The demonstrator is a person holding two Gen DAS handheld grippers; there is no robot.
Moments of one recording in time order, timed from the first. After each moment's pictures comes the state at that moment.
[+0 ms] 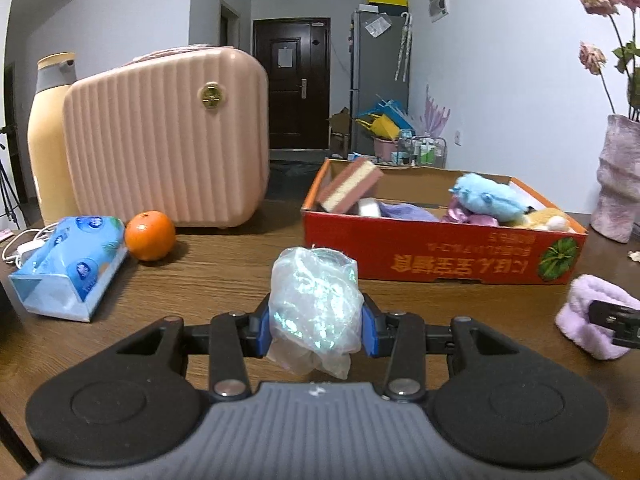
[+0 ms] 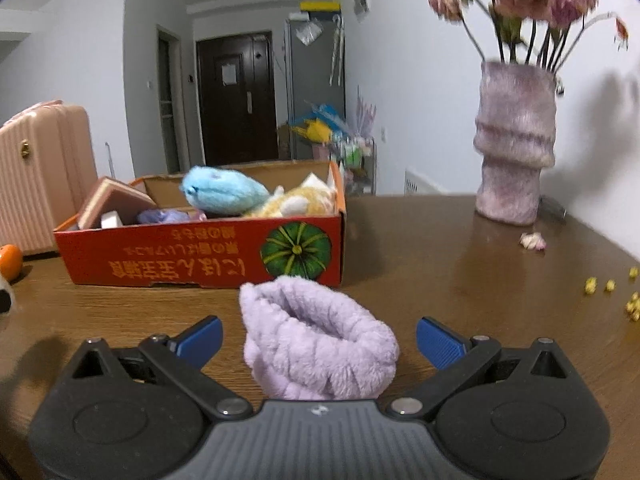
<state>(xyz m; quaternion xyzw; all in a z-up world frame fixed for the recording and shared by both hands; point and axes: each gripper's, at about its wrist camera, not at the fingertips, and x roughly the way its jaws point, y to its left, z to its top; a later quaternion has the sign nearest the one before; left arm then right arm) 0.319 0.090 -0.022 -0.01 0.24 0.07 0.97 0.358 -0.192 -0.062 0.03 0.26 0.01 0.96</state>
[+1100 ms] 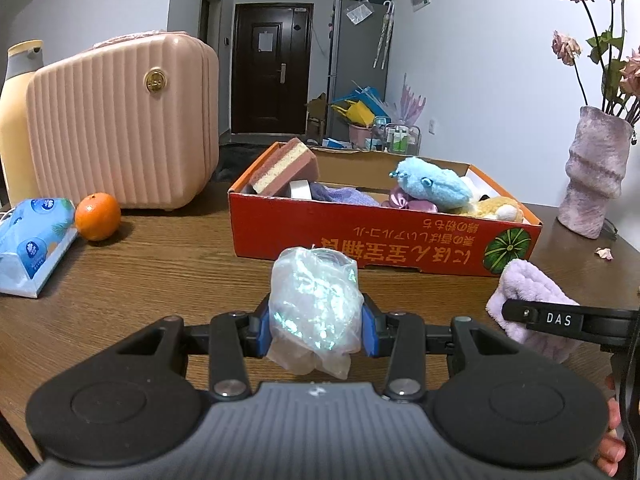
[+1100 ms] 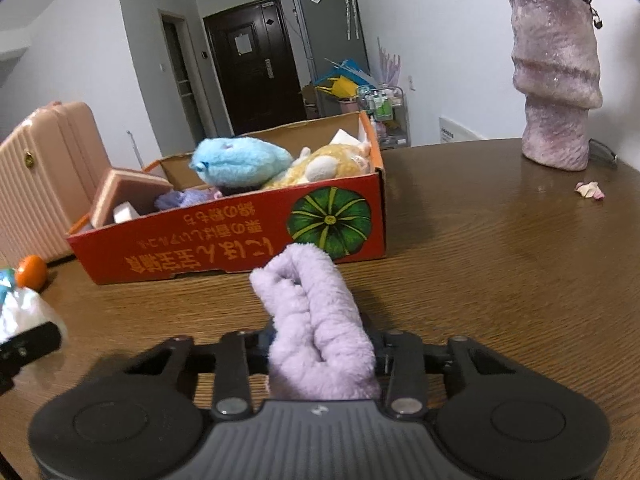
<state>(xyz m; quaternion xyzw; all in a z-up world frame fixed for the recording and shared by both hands) 0.325 0.037 -0.027 -0.03 0.26 0.03 0.97 0.392 -0.194 -0.074 0.09 0.32 0.07 0.94</state>
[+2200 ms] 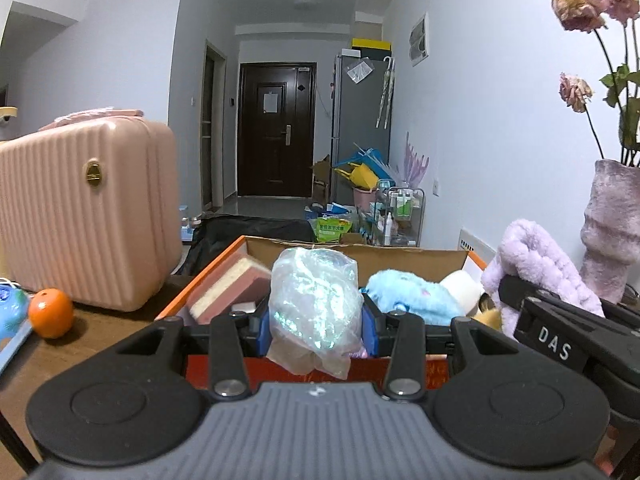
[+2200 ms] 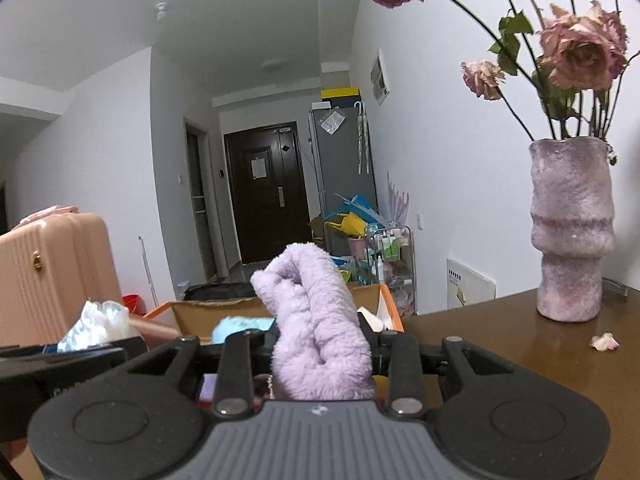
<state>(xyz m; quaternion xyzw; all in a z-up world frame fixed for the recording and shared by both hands) 0.406 -0.011 0.002 -0.02 0.16 0.05 0.99 0.432 -0.181 -0.024 0.07 0.10 0.06 0.99</state>
